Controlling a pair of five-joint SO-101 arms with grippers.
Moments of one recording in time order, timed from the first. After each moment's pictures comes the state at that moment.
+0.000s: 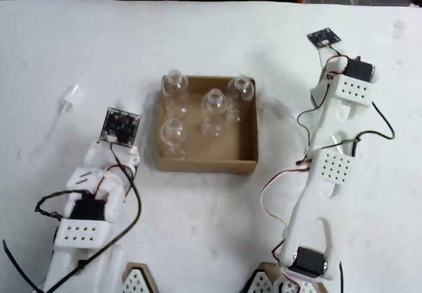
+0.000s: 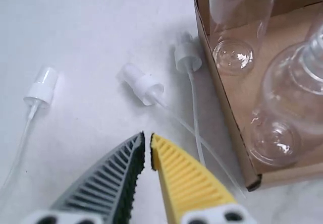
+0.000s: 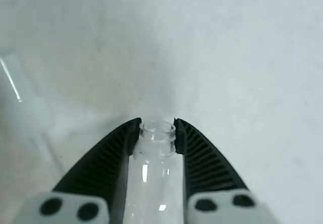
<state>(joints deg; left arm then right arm) -4.7 -62.5 85.7 24.6 -13.1 15.5 75.0 -92.7 97.1 39.6</state>
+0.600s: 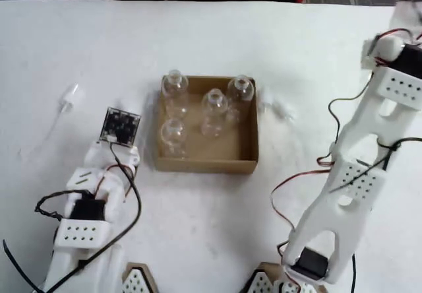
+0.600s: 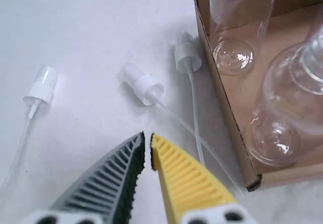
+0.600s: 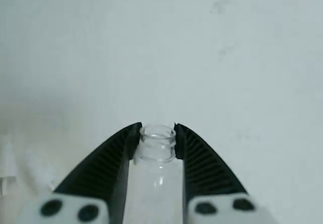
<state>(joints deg) -4.7 -62.5 85.7 24.6 -13.0 22.2 48.2 -92.7 97.4 17.4</state>
